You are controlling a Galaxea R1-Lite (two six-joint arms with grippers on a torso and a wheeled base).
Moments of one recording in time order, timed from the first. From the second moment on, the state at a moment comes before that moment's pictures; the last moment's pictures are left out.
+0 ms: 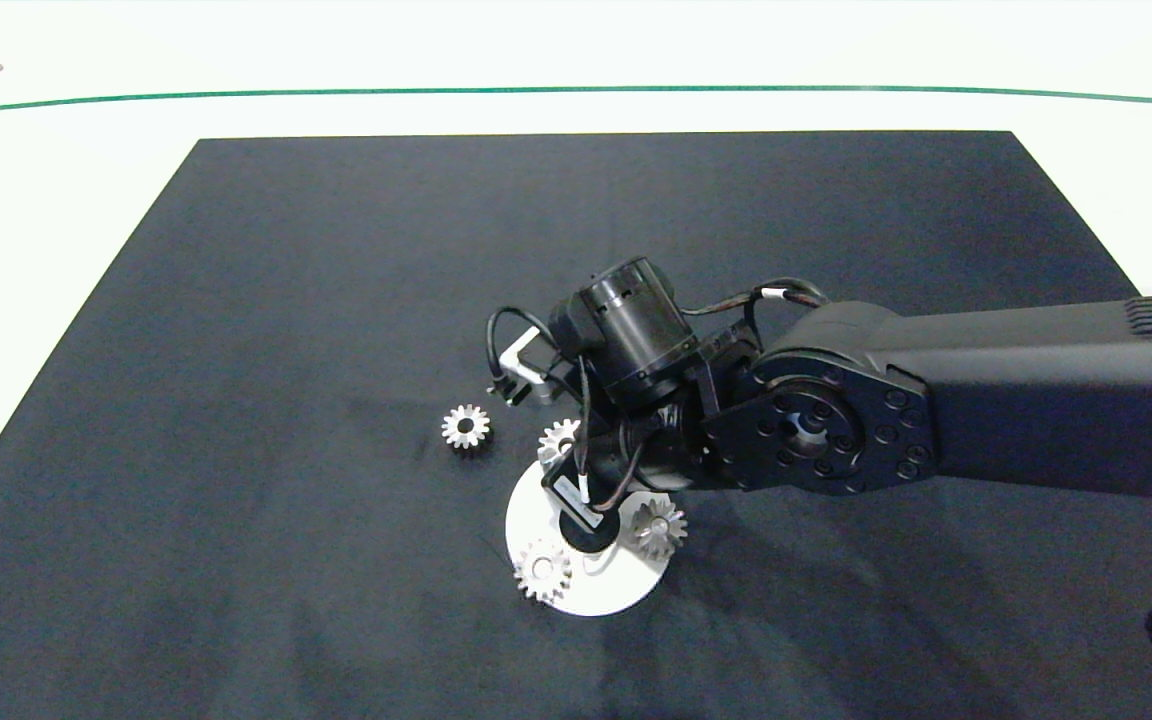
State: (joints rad) left arm 0.06 0.90 -1.53 0.94 0.10 0.06; right arm 0.85 2.10 -1.71 0.36 -0.24 -0.24
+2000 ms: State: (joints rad) left arm 0.06 0.87 -1.50 0.94 0.10 0.09; right arm 0.62 1.74 -1.05 -0.01 -0.24 -0.23
